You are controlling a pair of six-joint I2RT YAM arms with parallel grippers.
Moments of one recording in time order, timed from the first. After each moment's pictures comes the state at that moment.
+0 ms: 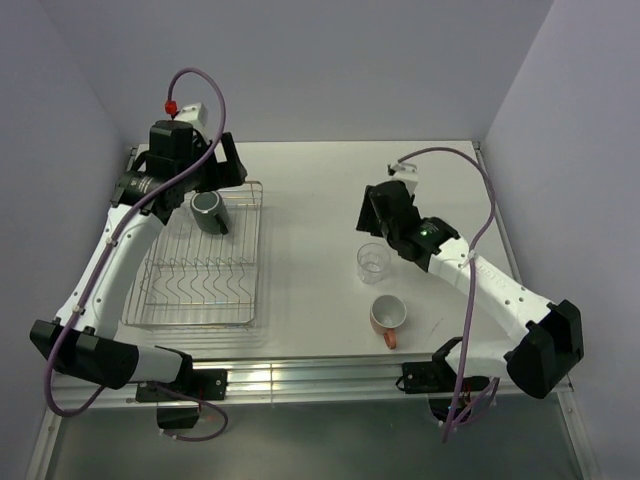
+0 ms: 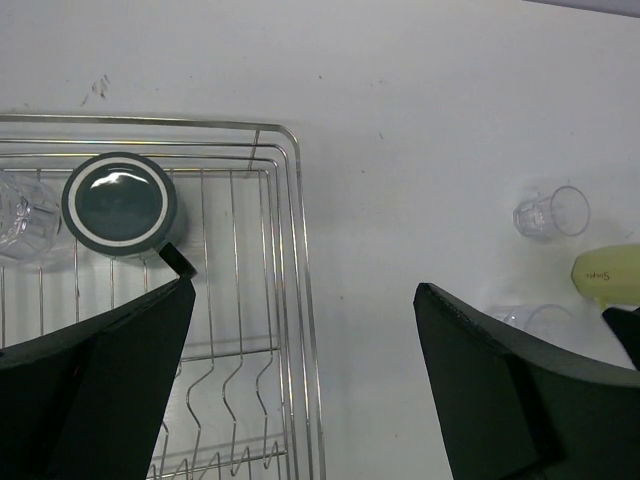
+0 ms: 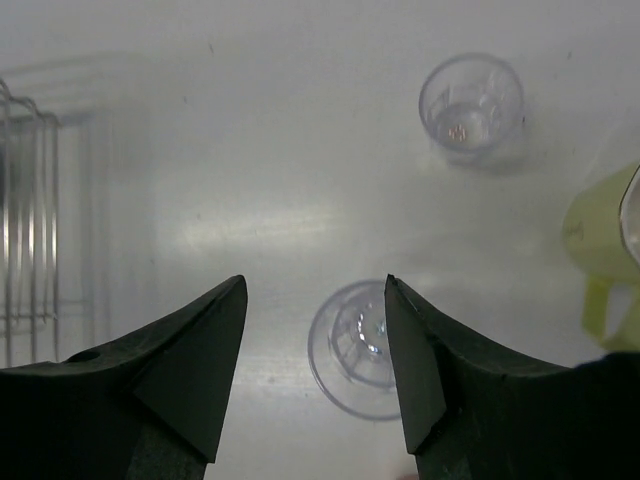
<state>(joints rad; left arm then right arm) -0.29 1.36 1.55 -0.74 -0.02 -0.37 0.60 1.24 1.07 -0.47 0.45 0.58</state>
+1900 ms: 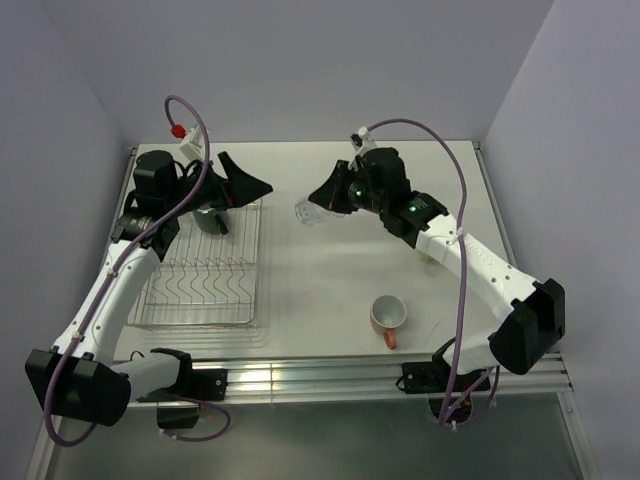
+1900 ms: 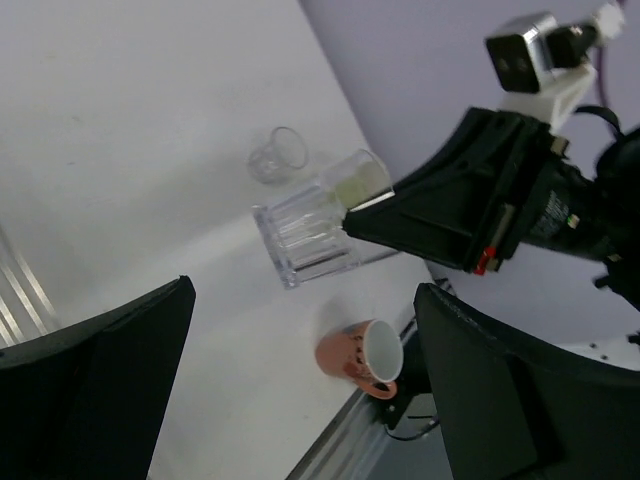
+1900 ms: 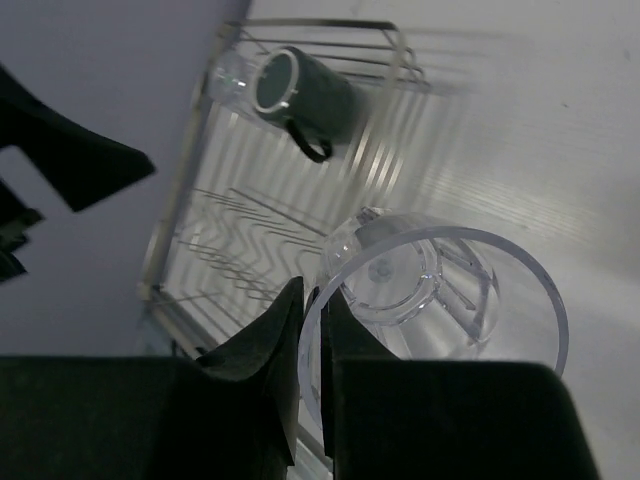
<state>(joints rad) -0.22 1.17 1.16 -0.26 0.62 -0.60 0.63 1.39 1.28 -0.32 -0.13 0.66</state>
